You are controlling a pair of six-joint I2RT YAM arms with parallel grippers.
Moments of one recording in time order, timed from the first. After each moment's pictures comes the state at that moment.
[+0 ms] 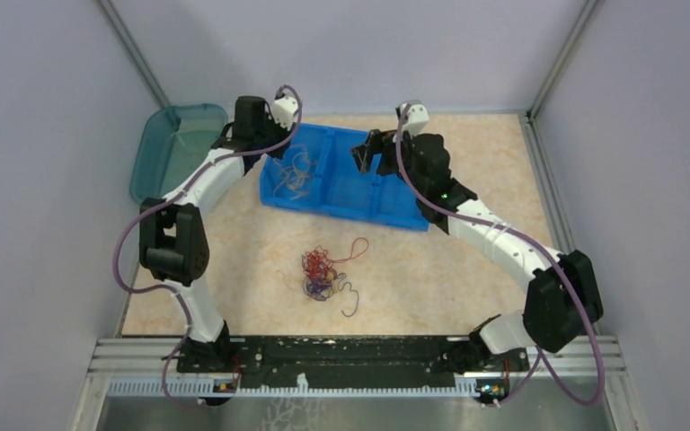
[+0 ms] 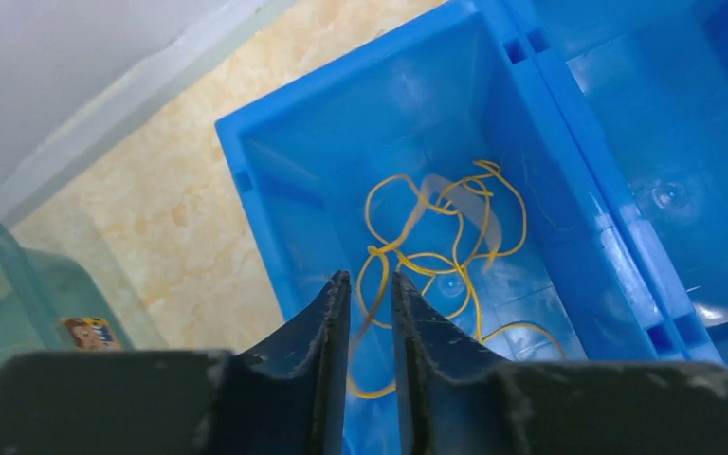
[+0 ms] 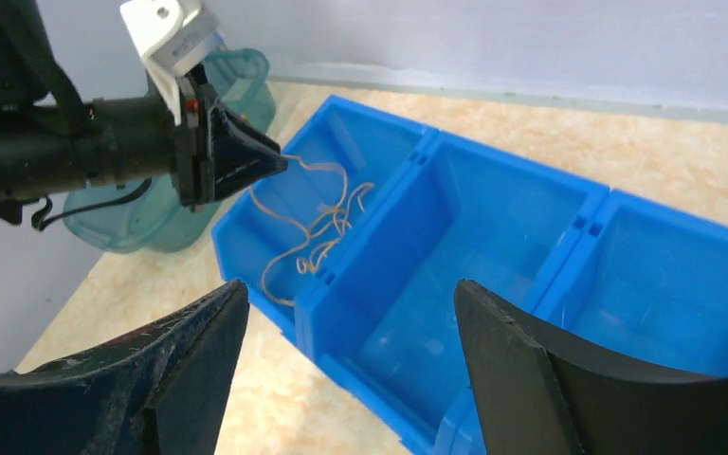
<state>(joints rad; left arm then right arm) -0.26 1.84 1.50 -0.19 0.15 0.34 0.56 1.41 1.10 0.22 0.00 0.34</state>
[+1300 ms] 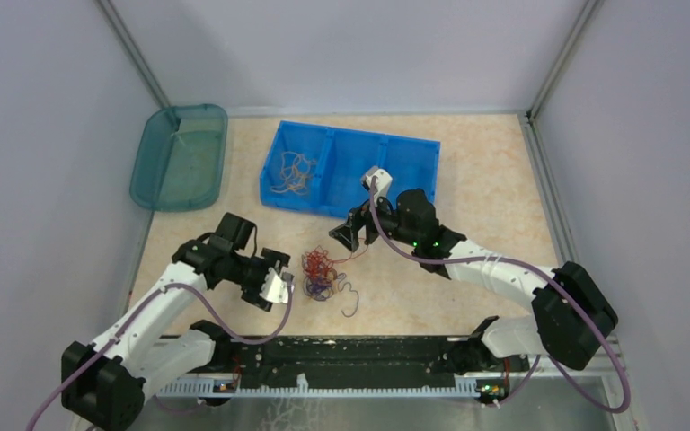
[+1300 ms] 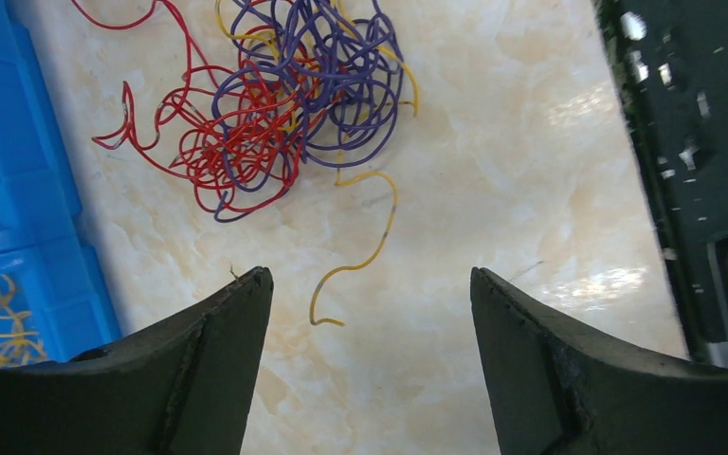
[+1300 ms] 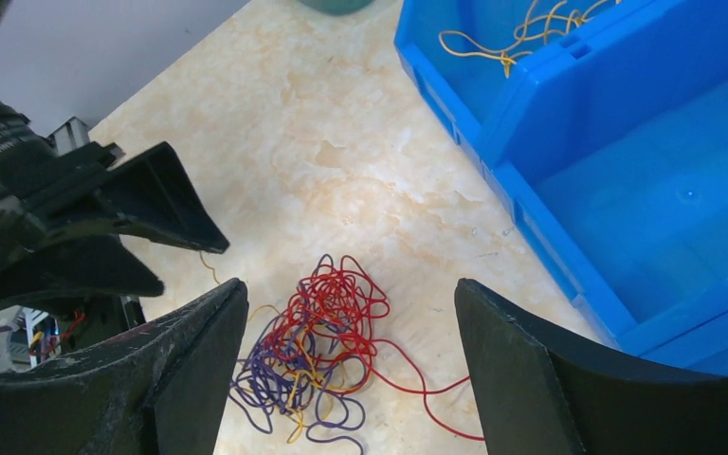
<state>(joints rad) -0.43 0.96 0.69 -0.93 0.60 1.49 0.75 1.28 0.70 0.36 -0.31 0.25</state>
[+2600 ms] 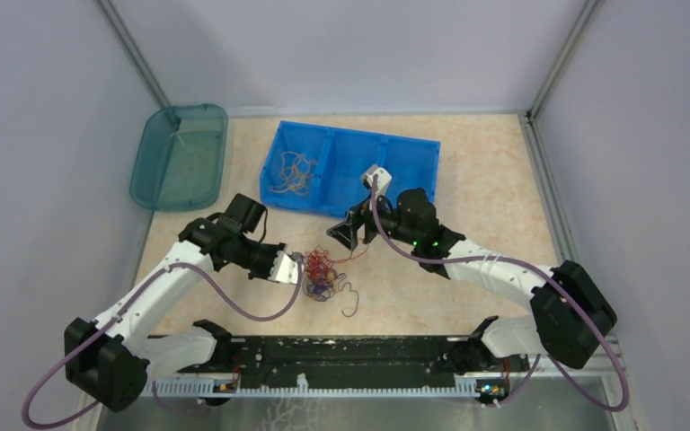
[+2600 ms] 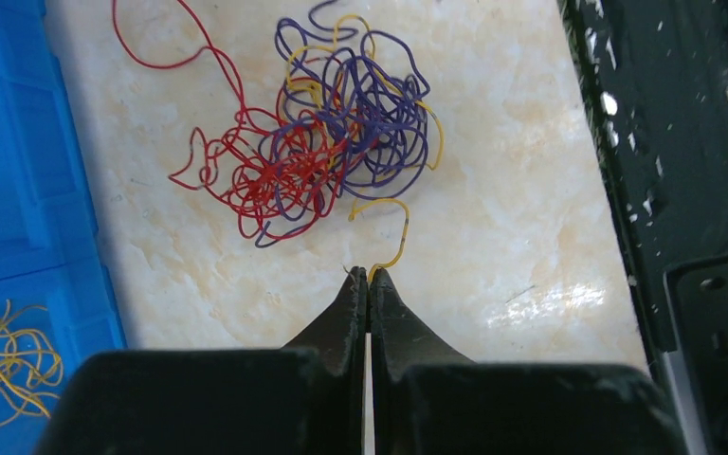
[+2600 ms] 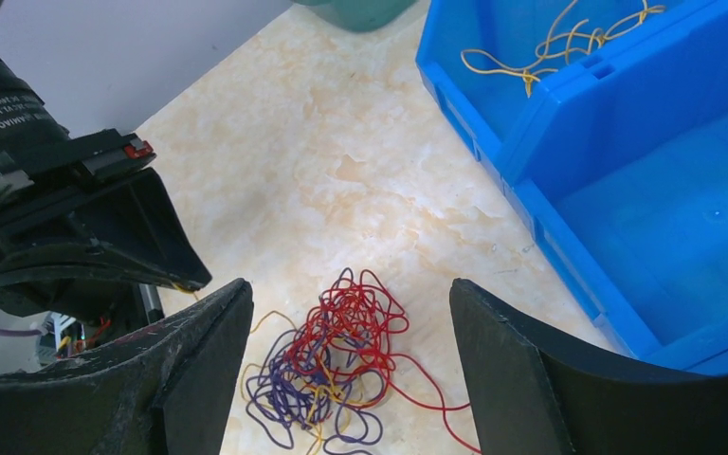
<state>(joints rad) -0.50 1.08 0.84 -0.97 0.60 1.42 0.75 1.29 0.70 0.41 -0.34 0.28</state>
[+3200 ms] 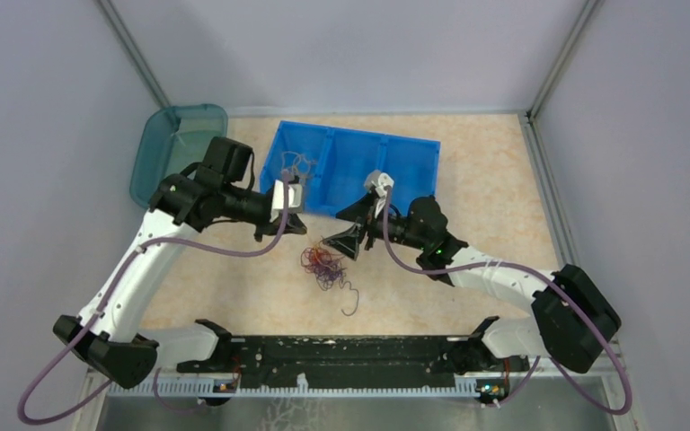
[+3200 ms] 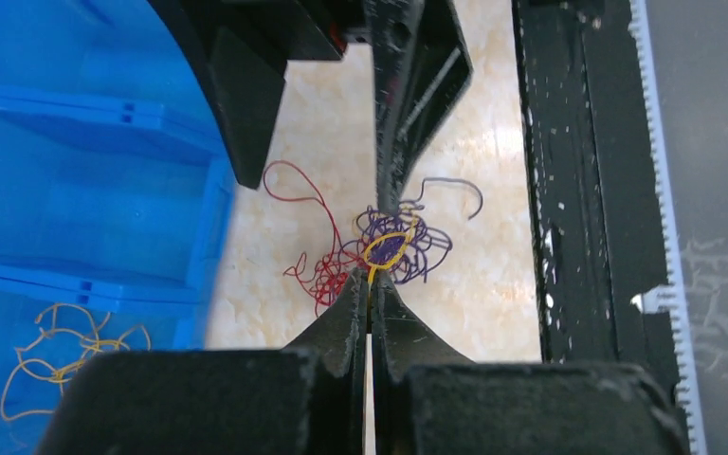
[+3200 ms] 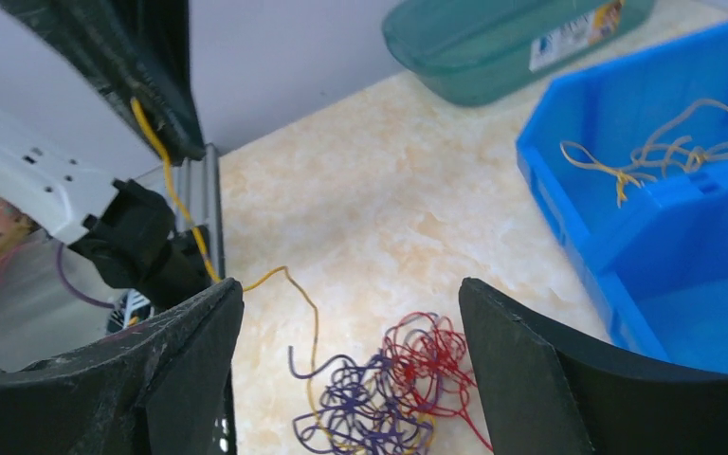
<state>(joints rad) -0.50 1.22 1.40 -1.11 0.81 0.93 0.75 1.27 0.62 0.64 -0.50 0.29</state>
